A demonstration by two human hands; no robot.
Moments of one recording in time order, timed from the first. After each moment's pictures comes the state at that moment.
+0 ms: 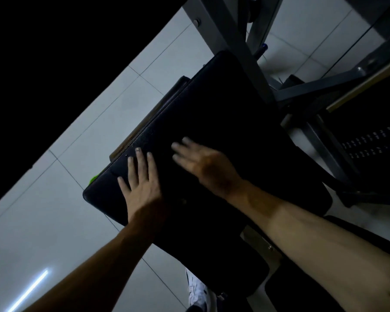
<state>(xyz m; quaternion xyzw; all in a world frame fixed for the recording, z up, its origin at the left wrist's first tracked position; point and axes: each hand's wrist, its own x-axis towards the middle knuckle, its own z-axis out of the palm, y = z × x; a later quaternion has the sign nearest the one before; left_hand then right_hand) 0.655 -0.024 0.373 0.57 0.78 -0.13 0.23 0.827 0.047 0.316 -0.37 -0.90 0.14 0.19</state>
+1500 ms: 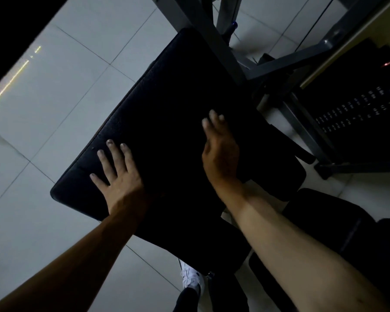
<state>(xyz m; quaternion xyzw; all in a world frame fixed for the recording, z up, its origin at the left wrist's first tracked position) 0.669 -0.025 0.363 0.56 0.78 -0.14 0.25 0.873 0.020 0.305 -0.70 -0.63 0.18 0.28</state>
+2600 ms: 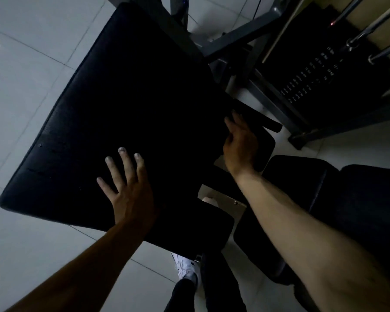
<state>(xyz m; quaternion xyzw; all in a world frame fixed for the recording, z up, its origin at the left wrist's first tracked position) 0.723 -0.087 0.327 0.69 0.67 -0.18 0.21 0.985 -0.043 0.270 -0.79 -0.51 0.23 0.24</state>
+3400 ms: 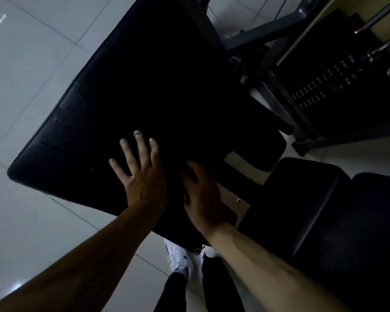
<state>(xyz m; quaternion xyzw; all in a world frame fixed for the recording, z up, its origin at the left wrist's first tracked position) 0.727 -0.088 0.319 0.70 0.68 -0.14 0.19 0.857 -0.152 0.288 -0.67 -0.67 0.26 0.21</state>
